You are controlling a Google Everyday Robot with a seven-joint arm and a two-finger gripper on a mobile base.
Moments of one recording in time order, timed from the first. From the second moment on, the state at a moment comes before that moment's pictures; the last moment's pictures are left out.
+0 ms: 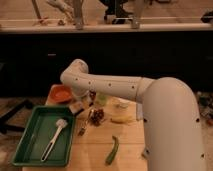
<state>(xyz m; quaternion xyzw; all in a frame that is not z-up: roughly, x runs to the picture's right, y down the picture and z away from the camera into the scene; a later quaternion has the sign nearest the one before) -0.121 0.077 0.806 -0.28 -0.08 -0.25 0.93</state>
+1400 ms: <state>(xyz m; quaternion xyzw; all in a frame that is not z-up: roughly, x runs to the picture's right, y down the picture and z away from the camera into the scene) -0.130 0.025 0.884 -0.30 -0.06 -0.19 0.93</state>
